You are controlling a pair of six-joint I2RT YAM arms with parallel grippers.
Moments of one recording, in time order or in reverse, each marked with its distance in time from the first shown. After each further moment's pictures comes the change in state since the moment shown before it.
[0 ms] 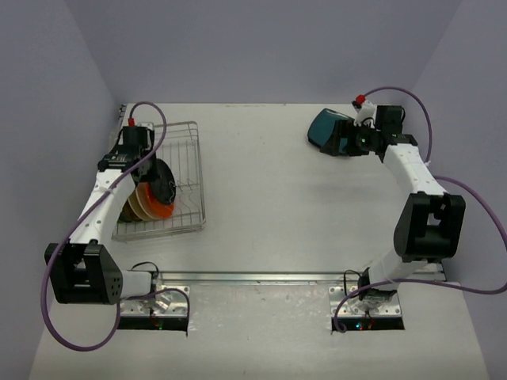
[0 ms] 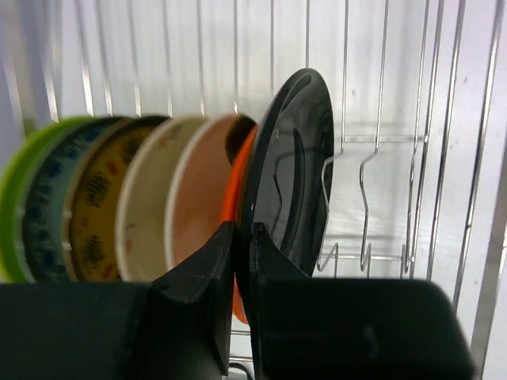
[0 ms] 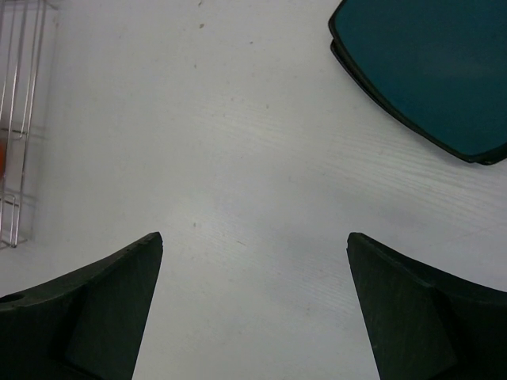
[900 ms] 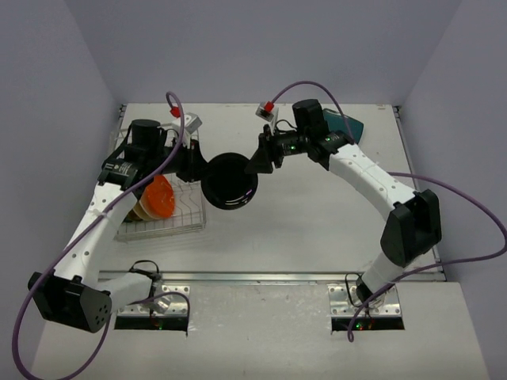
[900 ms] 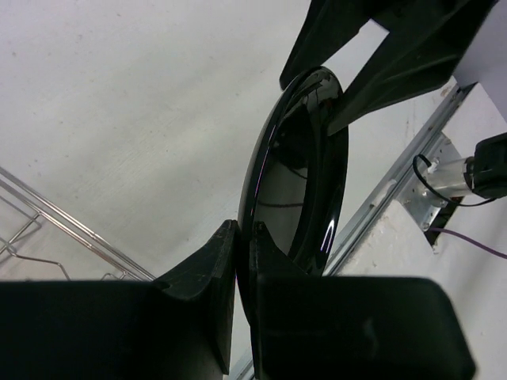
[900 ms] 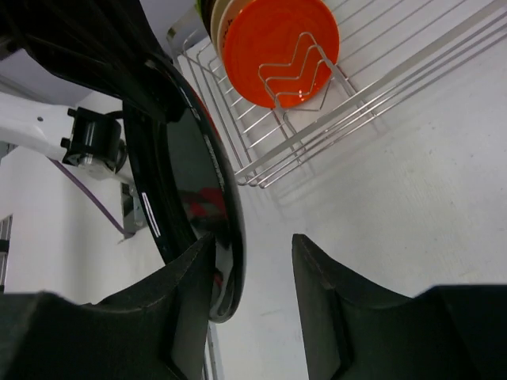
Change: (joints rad) left arm -0.216 -0.149 0.059 0.058 0.848 0.021; right arm 0.558 0.027 0.159 0.068 -0.327 0.001
